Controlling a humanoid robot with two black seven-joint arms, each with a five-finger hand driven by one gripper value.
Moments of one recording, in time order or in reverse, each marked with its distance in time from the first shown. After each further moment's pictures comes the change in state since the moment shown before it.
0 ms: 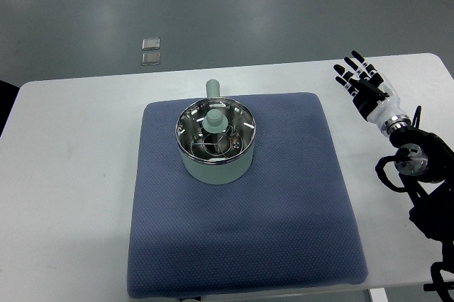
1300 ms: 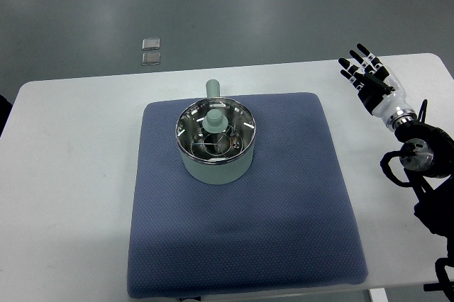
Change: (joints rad) left arm 0.000 0.000 0.001 0.002 0.000 0.002 0.000; right arm 0.013 -0.024 0.003 0.007 -0.001 0.001 0.003
